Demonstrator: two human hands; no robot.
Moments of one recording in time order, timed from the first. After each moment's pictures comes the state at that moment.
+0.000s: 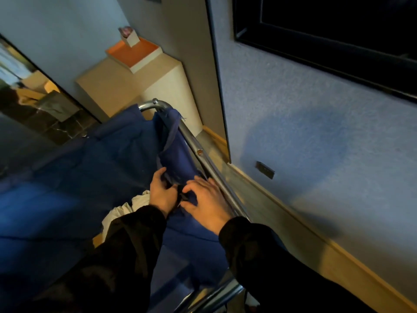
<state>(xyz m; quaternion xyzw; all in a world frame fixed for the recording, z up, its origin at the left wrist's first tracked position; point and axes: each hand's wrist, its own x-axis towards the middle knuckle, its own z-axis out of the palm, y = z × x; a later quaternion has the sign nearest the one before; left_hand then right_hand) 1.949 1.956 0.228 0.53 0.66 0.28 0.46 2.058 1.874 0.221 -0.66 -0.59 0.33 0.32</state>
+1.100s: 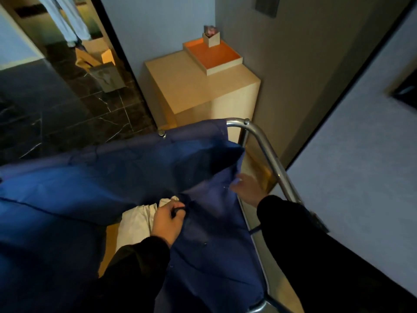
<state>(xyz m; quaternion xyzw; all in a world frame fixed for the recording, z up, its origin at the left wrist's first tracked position) 1.762 2.052 0.193 0.54 0.70 0.26 0.40 2.004 2.115 0.145 -0.72 -0.50 0.44 0.17</state>
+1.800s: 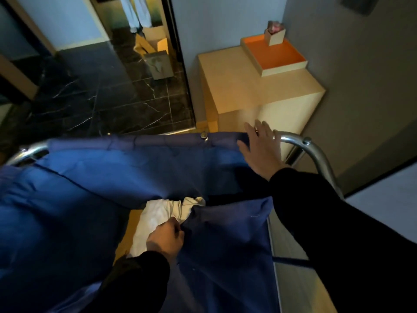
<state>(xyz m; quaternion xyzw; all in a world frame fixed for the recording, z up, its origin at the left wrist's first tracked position) 1.696 2.065 0.150 0.54 0.79 0.00 0.28 1.940 2.258 0.205 -0.63 -0.76 0.00 0.15</state>
